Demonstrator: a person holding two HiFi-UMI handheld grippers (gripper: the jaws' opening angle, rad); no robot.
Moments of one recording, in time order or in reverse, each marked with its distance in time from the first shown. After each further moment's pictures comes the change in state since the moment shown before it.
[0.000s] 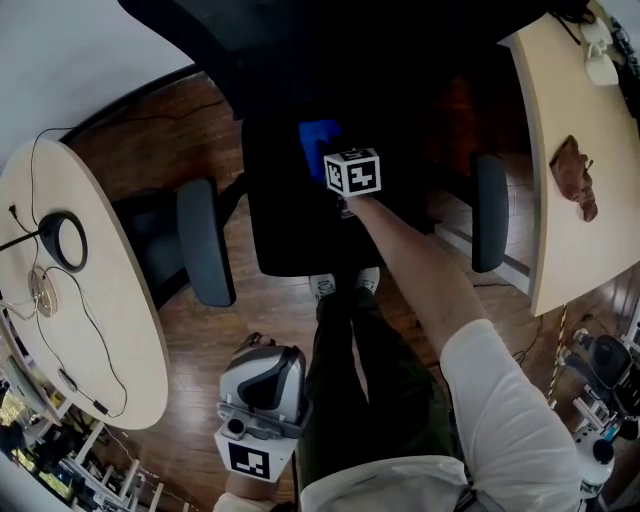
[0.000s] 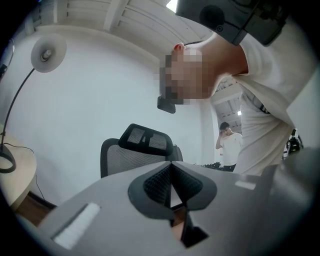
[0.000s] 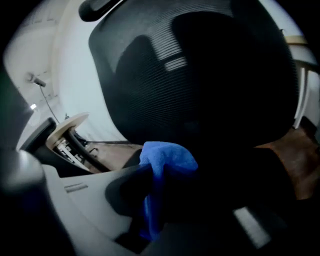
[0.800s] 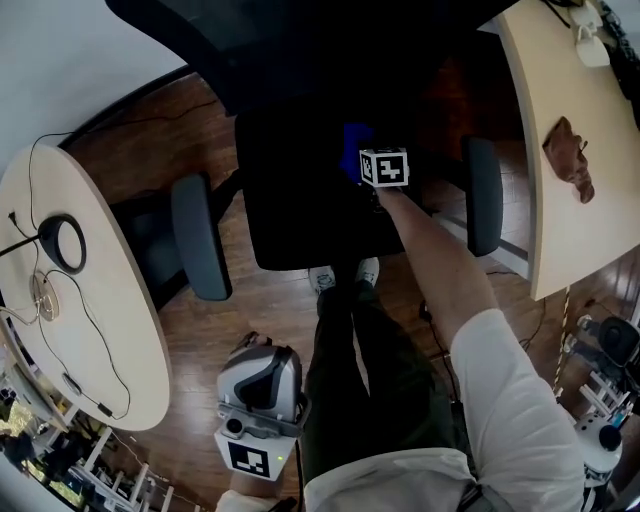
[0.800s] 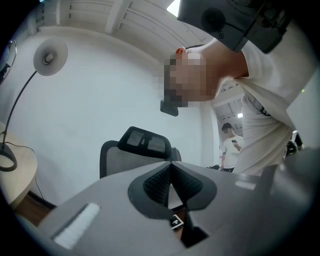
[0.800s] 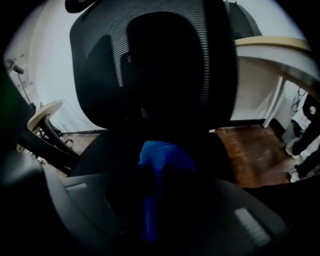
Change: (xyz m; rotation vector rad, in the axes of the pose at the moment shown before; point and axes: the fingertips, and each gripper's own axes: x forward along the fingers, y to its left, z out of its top) left arm -0.012 -0.012 0.008 -0.020 -0.028 -0.002; right arm -0.046 -0.124 -0.063 0.027 0.115 -0.261
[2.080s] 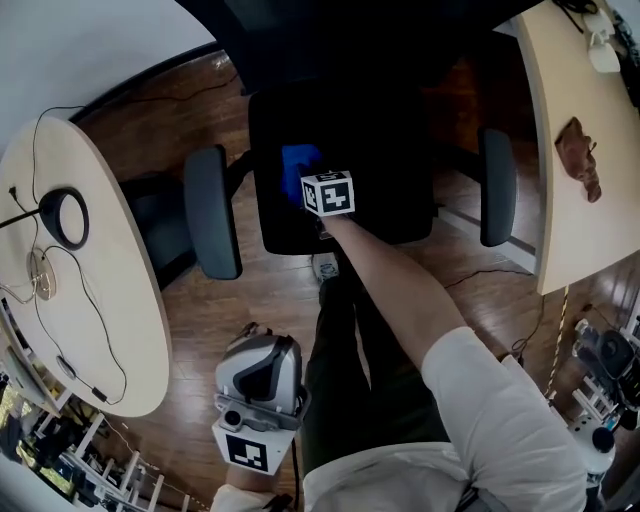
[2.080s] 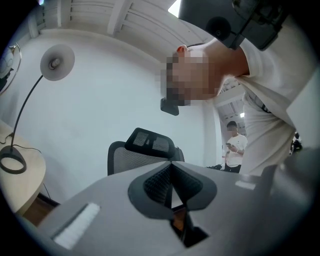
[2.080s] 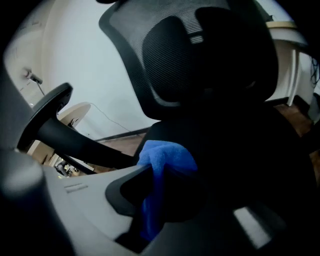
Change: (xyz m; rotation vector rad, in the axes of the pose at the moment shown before) left arm -0.027 0.014 0.006 0.004 0.007 0.028; right arm 0.015 0.194 -0.055 0.028 -0.001 0.230
